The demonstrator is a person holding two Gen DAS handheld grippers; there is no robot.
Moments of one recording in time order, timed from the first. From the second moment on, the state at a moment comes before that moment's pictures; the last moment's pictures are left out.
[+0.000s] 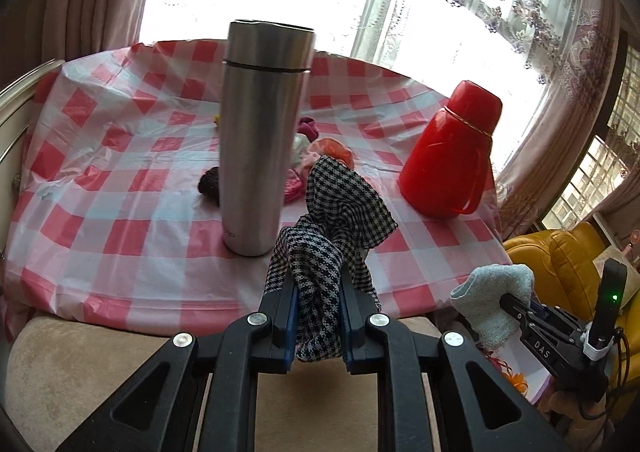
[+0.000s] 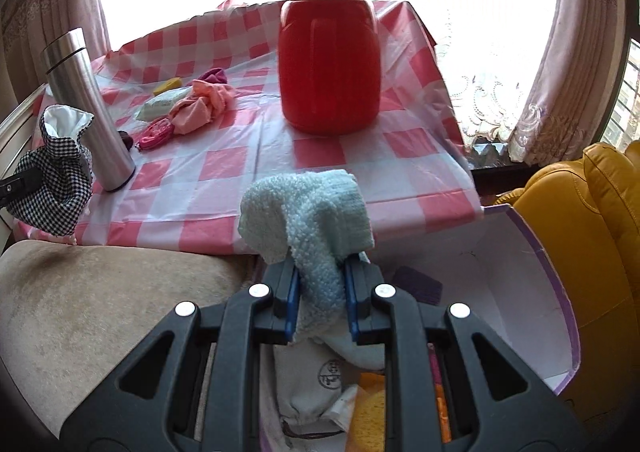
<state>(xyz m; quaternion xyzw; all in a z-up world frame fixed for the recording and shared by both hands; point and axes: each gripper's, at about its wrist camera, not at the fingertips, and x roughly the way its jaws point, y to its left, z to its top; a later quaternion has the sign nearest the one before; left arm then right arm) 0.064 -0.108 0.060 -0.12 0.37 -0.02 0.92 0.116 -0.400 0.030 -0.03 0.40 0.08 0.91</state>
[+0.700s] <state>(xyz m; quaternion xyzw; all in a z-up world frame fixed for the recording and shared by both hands) 0.052 -0.258 0.056 -0.04 0.40 -0.19 0.89 0.106 -0.502 0.037 0.00 0.40 -0.04 0.92</state>
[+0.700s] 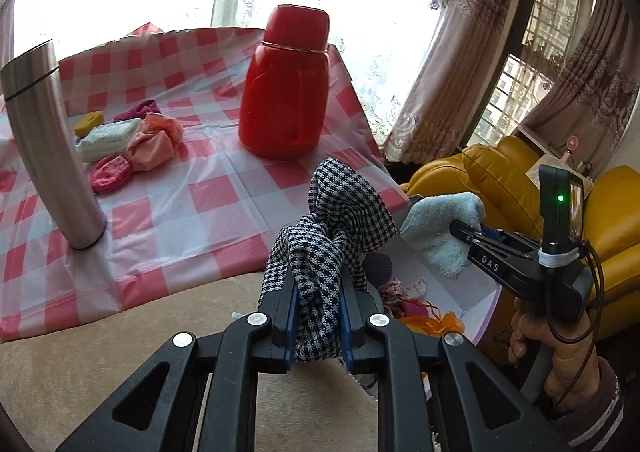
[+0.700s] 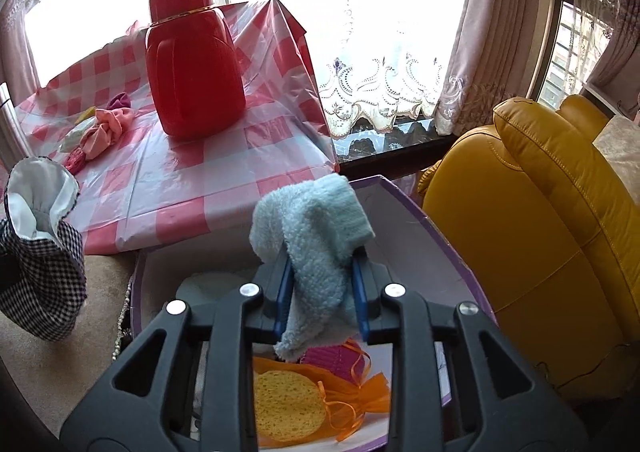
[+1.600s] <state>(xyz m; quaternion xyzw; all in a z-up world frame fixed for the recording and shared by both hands) 0.056 -0.222 0.051 -0.07 0.42 -0.15 0.89 0.105 -0.472 0.043 -0.04 0.39 -0.01 0.92</state>
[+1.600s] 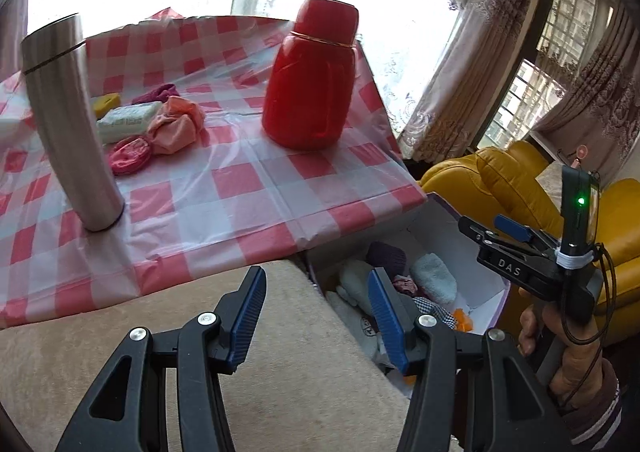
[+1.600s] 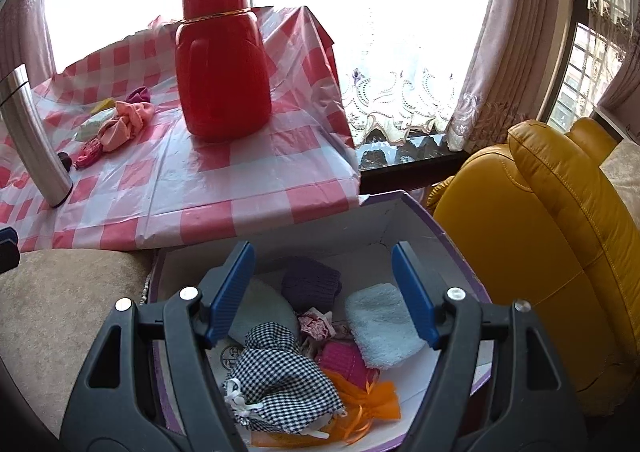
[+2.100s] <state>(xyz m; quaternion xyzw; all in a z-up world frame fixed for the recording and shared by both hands) 0.046 -0.068 0.043 -0.15 0.41 0.00 0.90 0.117 -0.383 0.031 -0.08 0.41 0.09 0.90</state>
